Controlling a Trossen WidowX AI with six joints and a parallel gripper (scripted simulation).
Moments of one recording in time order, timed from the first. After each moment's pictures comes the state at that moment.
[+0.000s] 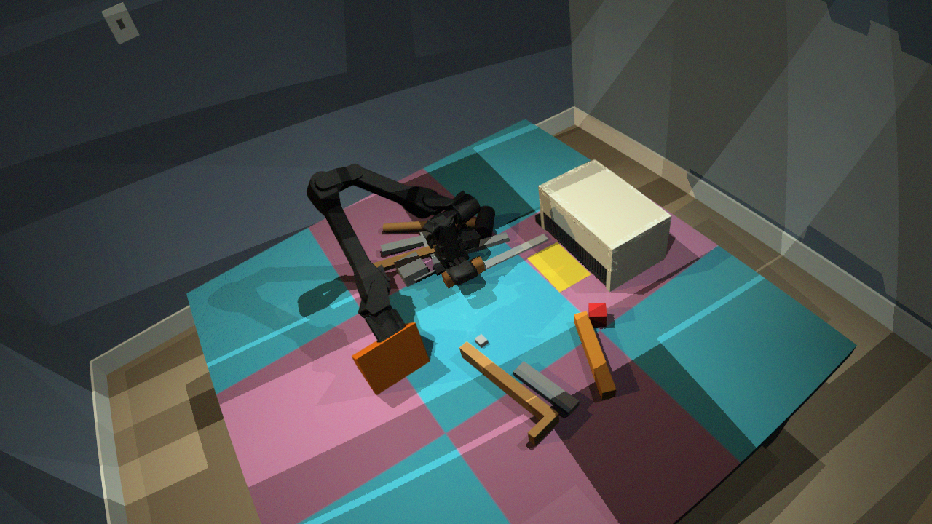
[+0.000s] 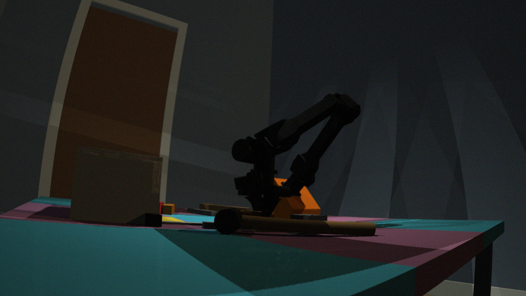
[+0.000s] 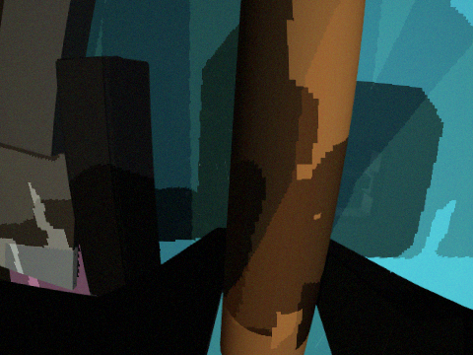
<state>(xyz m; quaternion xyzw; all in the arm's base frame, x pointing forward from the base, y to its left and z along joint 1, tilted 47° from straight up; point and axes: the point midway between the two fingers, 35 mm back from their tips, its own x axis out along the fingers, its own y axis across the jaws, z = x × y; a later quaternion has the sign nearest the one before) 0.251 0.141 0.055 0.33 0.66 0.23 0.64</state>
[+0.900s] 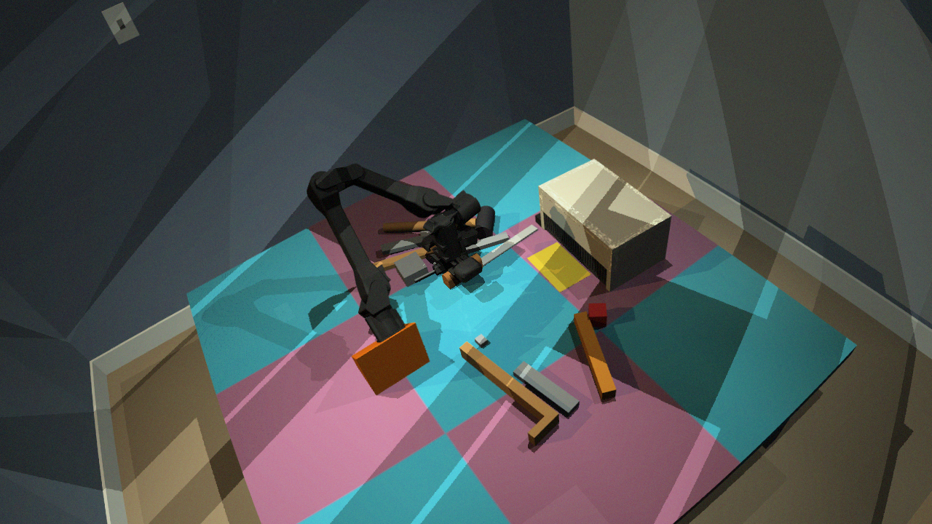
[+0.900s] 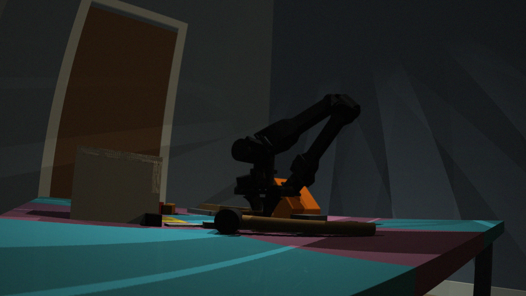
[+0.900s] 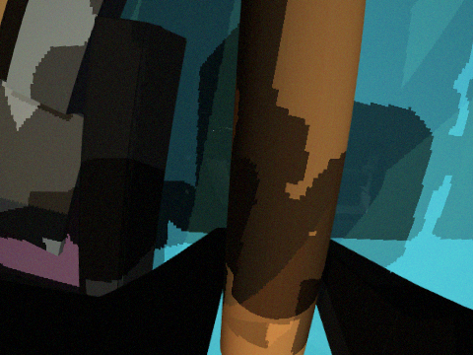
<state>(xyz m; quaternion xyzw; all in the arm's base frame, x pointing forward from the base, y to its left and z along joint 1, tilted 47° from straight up) 0.251 0.140 0.056 0.26 0.63 0.29 0.67</state>
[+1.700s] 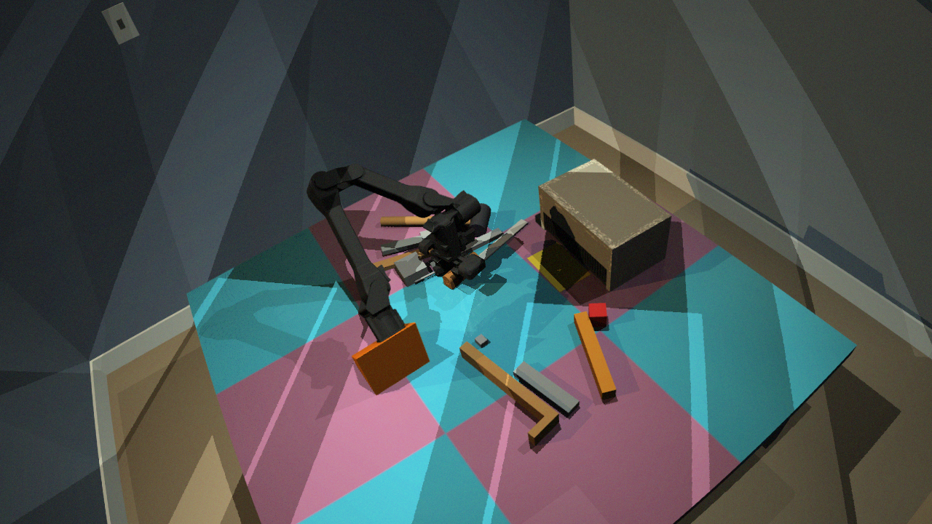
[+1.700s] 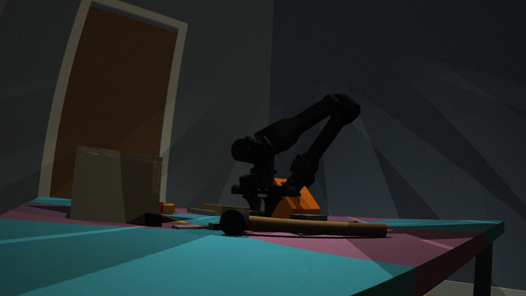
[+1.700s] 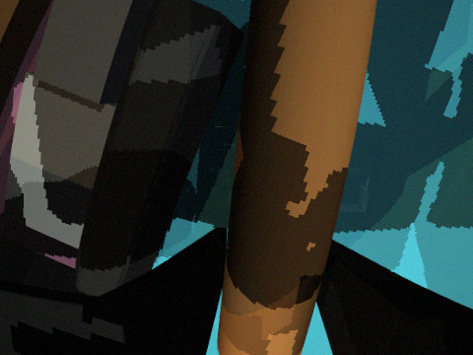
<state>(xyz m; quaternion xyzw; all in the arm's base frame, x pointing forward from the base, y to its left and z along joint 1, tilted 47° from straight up) 0.251 0.139 0.055 0.20 0.61 0.35 0.69</state>
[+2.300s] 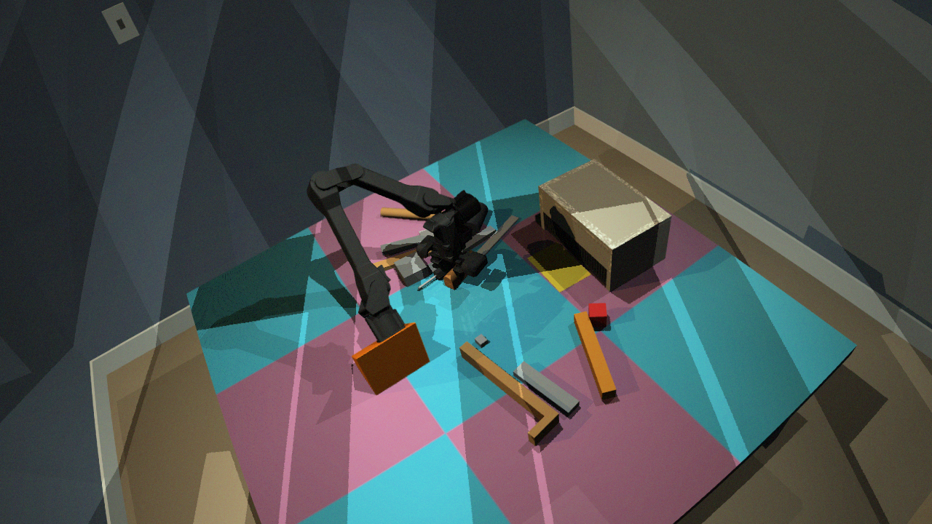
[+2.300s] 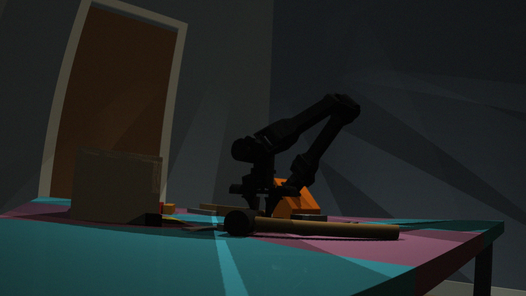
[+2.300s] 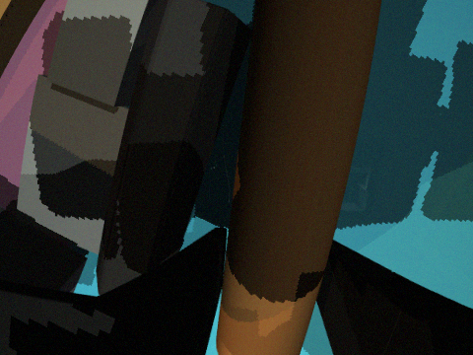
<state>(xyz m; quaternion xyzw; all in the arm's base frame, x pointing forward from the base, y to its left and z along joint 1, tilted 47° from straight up) 0.251 0.138 0.056 0.15 0.58 0.39 0.70</state>
